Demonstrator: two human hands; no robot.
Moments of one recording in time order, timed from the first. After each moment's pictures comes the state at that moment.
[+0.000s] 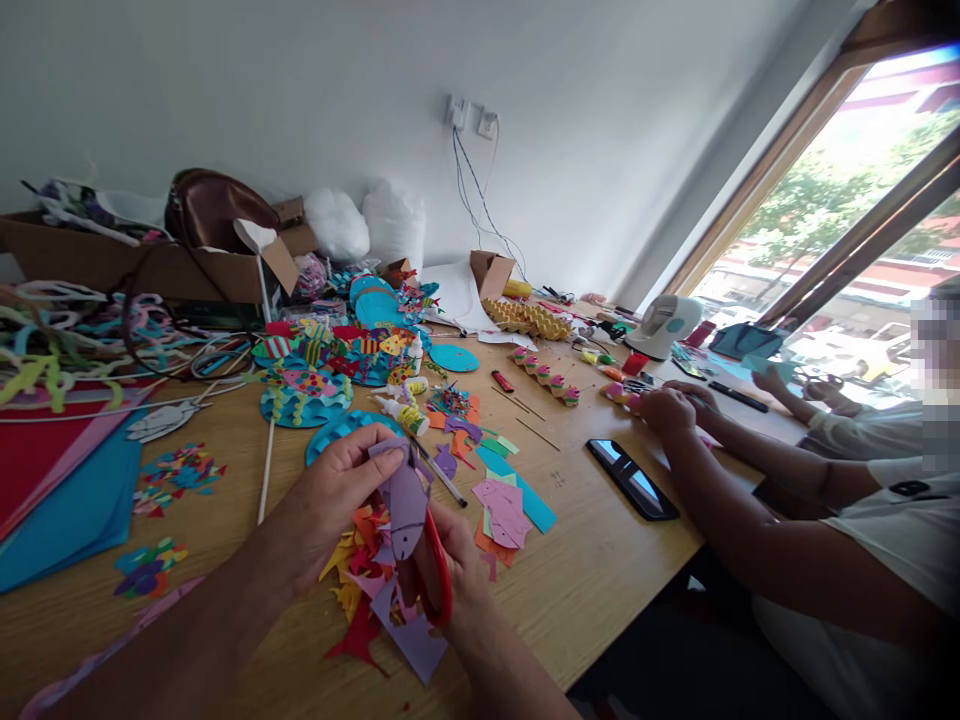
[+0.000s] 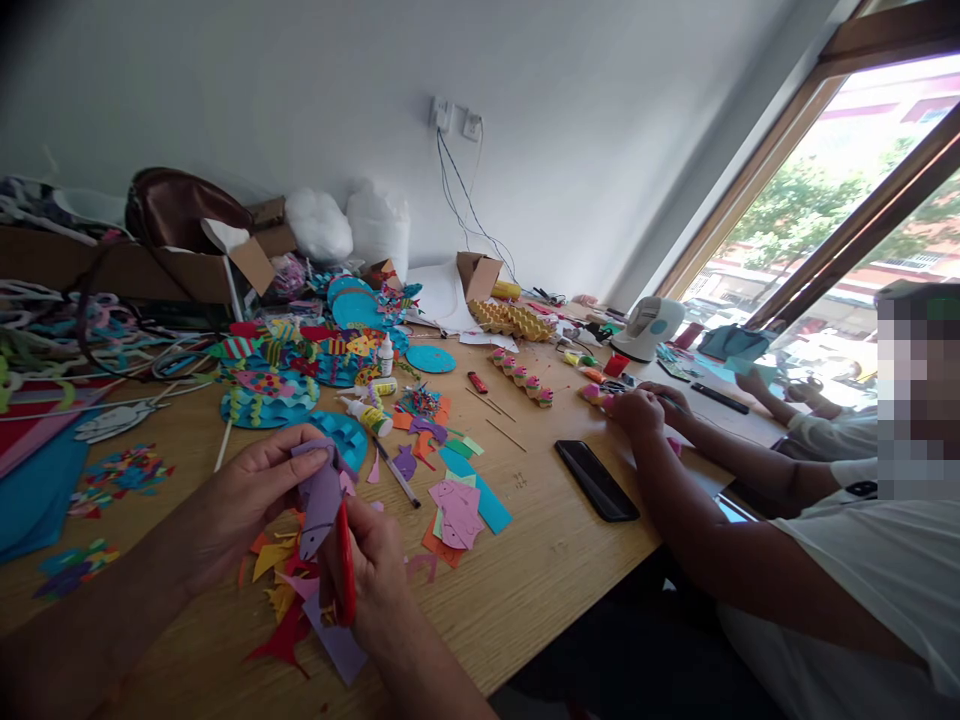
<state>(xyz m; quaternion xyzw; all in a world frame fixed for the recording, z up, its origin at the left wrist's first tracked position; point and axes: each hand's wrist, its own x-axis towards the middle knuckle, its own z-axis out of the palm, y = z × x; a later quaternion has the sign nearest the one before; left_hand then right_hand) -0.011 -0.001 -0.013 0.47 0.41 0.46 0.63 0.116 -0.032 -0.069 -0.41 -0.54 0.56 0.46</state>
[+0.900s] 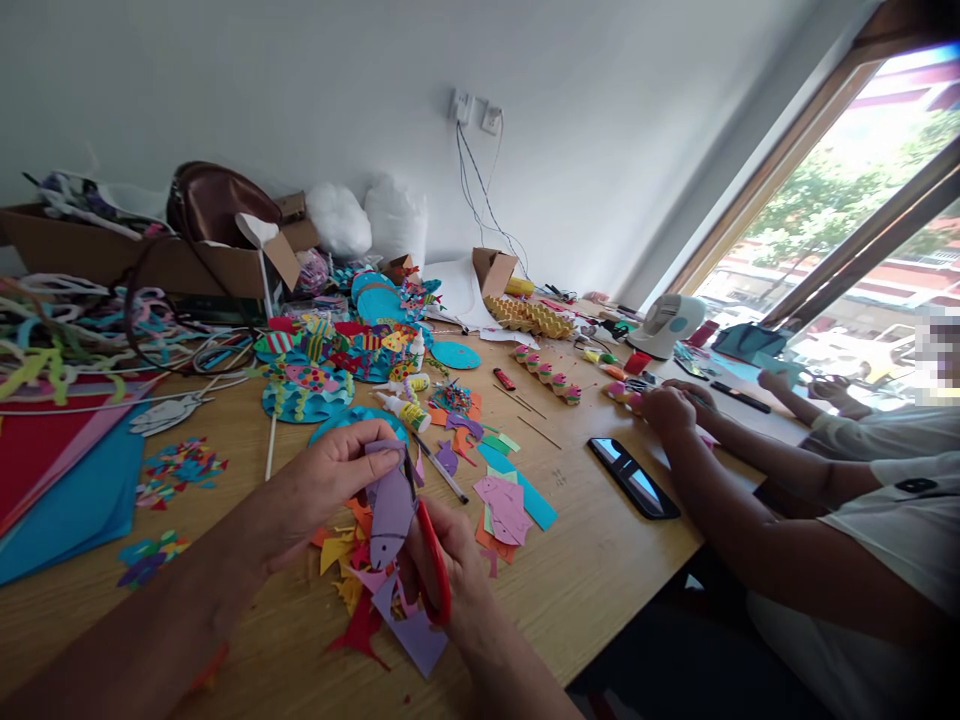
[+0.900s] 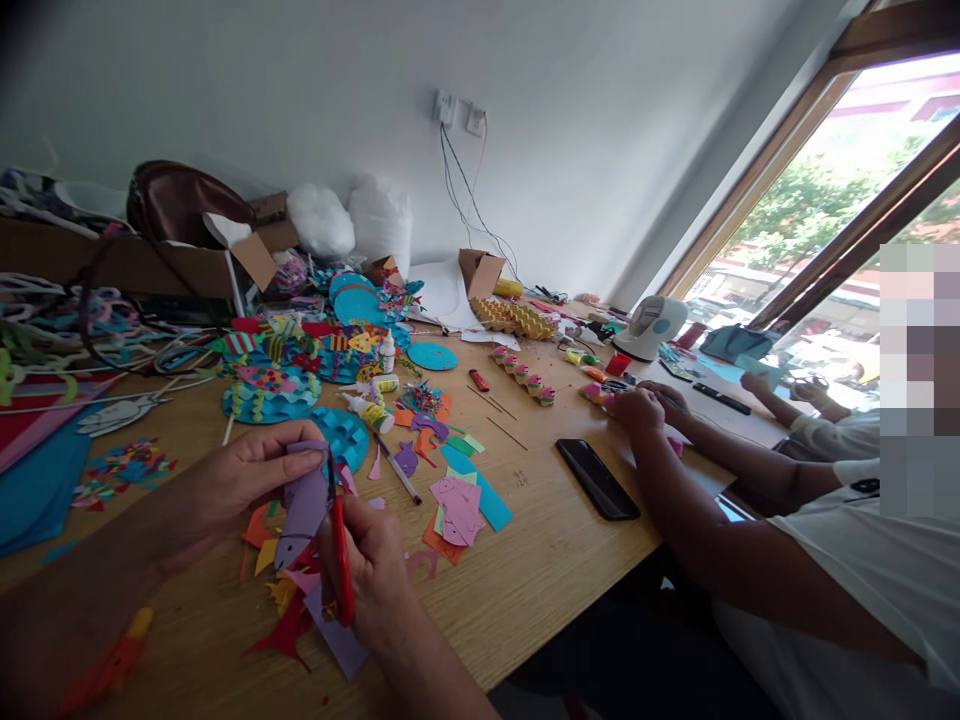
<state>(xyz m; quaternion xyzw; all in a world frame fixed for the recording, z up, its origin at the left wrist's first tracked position) -0.029 0.006 -0.007 0.54 0.41 0.39 0.63 0.116 -0.033 -0.065 -0.42 -0.55 0.56 0.45</state>
